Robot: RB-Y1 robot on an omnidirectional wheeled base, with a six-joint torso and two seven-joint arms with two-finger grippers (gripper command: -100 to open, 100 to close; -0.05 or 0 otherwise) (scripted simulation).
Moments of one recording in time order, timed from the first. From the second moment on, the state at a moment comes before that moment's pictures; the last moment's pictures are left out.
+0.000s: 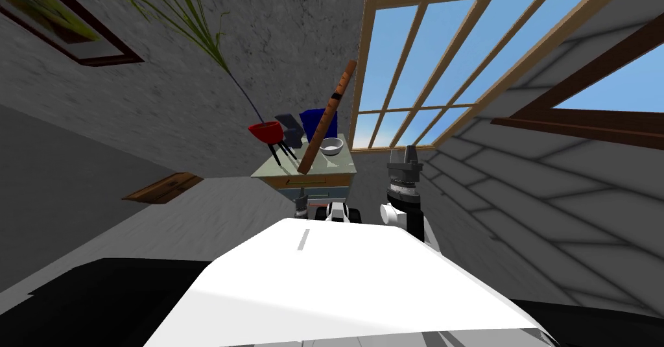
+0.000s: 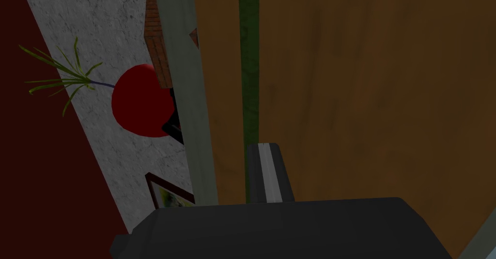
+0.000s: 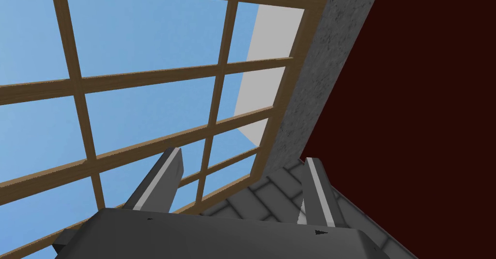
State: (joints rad) left arm 0.23 0.04 -0.02 -0.84 0.06 -1.53 0.02; right arm 0.49 -0.04 0.04 -2.31 0.06 -0.52 -0.03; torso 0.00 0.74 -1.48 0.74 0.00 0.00
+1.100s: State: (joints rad) left arm 0.28 0.11 0.07 -0.92 0.00 -1.50 0.09; right arm 0.49 -0.04 0.04 -2.31 0.06 -0.52 -0.03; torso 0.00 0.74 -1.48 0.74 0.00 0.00
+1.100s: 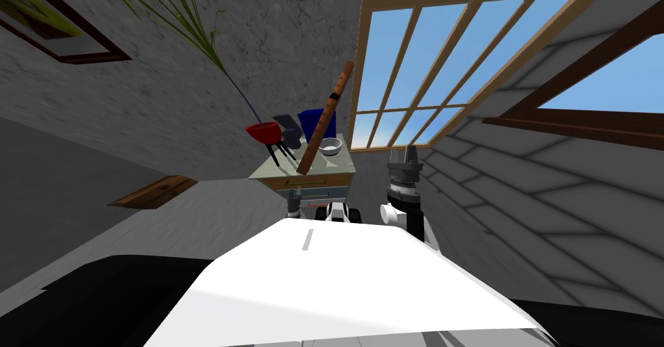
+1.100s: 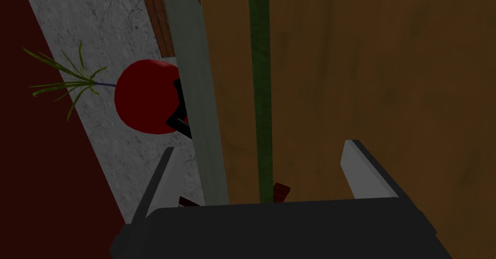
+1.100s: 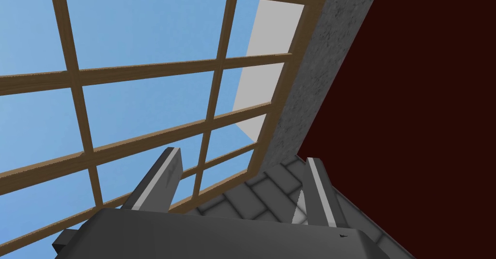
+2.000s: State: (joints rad) left arm 0.22 0.12 0.08 -1.00 0.02 -1.35 0.12; right arm 0.49 -0.04 0.04 -2.31 0.06 -0.52 -0.03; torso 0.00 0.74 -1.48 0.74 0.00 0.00
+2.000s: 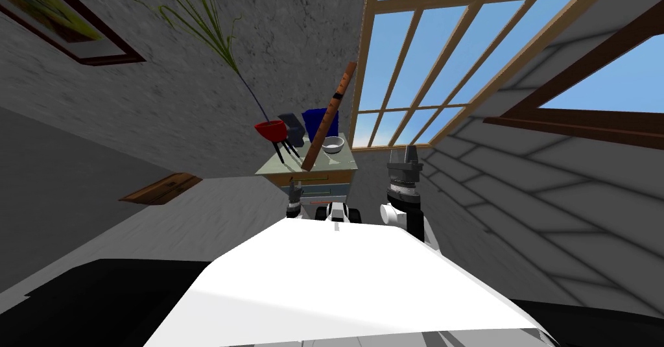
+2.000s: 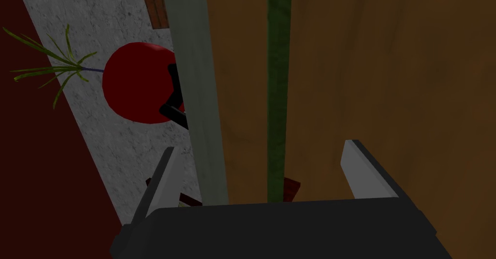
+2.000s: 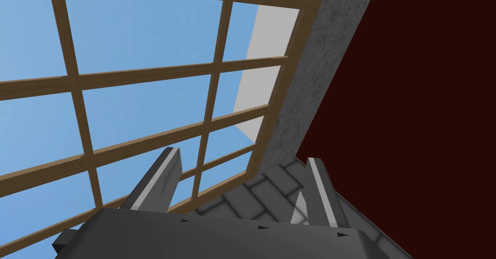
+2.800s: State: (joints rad) left arm 0.23 0.12 0.08 -0.99 0.02 -1.36 0.12; right arm 0.49 -0.04 0.04 -2.31 0.06 -0.52 -0.03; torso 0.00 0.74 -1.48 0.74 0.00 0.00
